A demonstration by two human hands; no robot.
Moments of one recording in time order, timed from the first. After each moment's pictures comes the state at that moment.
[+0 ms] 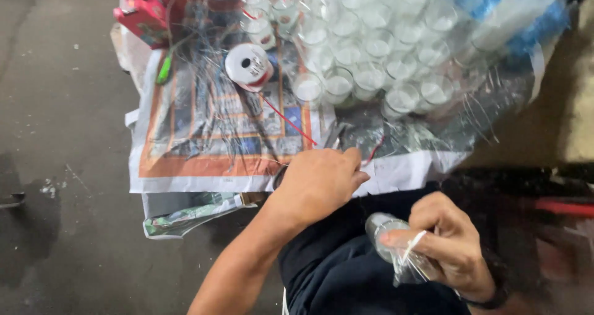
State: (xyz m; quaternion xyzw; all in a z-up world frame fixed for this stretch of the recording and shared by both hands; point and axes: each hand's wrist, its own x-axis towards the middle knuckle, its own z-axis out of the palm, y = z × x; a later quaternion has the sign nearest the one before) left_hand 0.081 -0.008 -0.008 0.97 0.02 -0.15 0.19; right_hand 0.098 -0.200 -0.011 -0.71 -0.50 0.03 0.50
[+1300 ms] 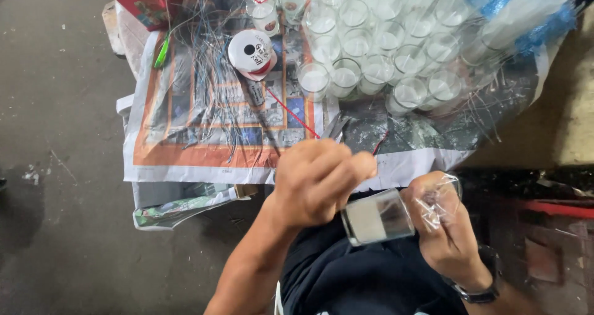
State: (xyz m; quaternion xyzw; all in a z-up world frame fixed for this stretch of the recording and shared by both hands) left_hand 0.057 0.003 0.015 0.87 -0.15 0.38 0.26; right_hand 0.092 -0.186 -0.030 -0.70 -0.32 0.11 0.64
